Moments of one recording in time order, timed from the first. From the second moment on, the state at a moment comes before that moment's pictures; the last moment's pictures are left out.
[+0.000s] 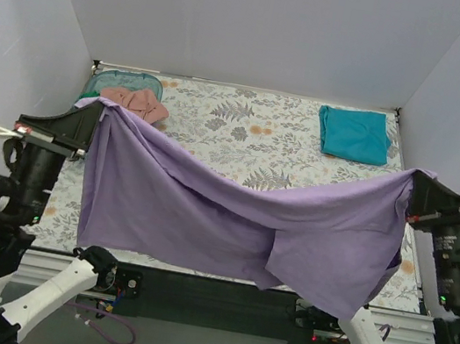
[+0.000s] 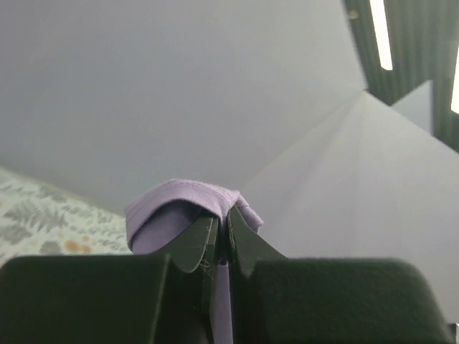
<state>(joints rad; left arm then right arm) -0.50 0.53 1.32 -0.37 -0.28 -0.82 0.26 0.56 1.53 -0.74 0.12 0.40</state>
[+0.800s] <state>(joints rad) -0.26 1.54 1.12 -0.36 -0.32 -0.90 0.05 1.56 1.17 -0.42 0.10 0.28</state>
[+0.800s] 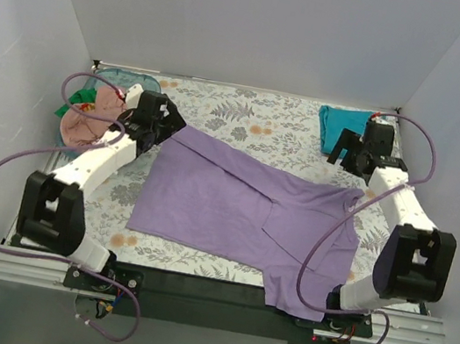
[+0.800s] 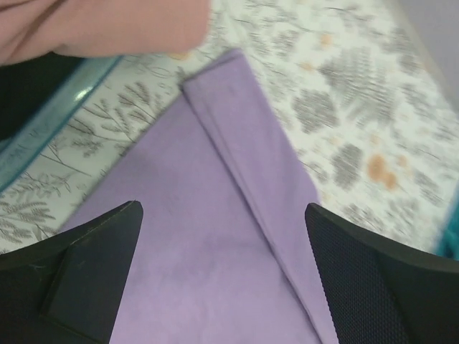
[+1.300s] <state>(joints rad) -0.41 1.23 0.66 -0.20 -0.08 -0.88 0.16 1.17 0.58 -0.42 -0.05 0.38</state>
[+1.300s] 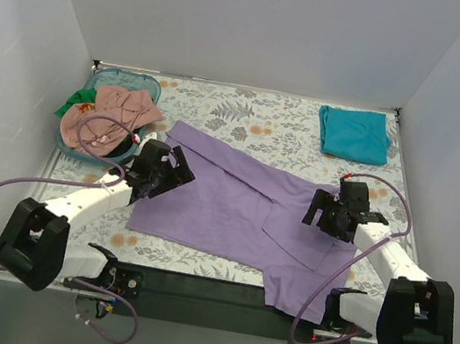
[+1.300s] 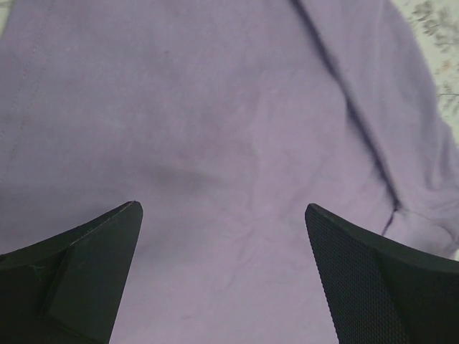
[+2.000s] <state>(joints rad) -0.40 1.65 0.87 -0.11 -0.19 -0.90 0.15 1.73 0.99 -0.22 0.05 0.34</state>
